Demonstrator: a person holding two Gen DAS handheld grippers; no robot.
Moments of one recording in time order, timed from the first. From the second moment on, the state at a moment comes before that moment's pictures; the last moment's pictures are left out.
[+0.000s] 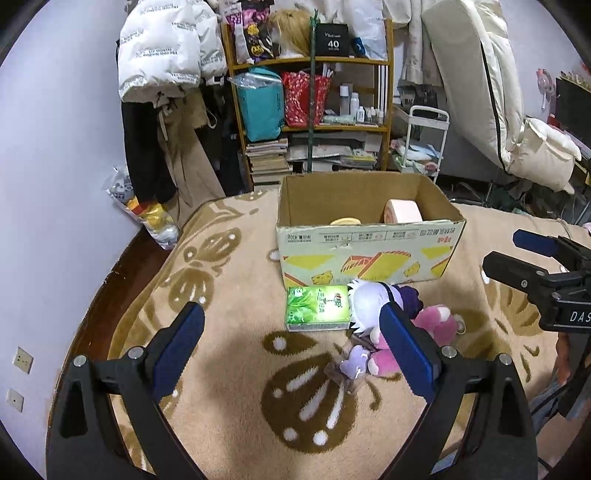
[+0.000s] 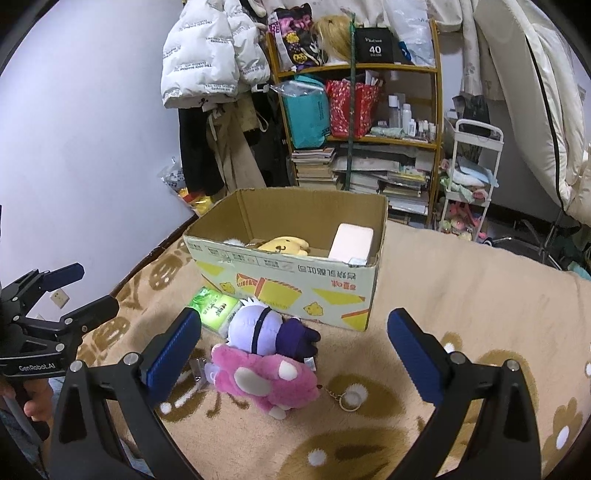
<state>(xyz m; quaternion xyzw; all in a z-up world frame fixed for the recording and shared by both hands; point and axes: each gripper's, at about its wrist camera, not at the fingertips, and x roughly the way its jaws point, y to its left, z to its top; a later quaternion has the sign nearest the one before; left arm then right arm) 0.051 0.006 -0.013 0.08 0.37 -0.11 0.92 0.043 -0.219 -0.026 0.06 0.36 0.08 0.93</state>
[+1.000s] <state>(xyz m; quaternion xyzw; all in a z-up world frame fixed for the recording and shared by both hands) 0.102 -0.020 -0.089 0.10 0.47 -0.16 0.86 0.088 -0.211 -0.095 0.09 0.46 0.08 0.88</state>
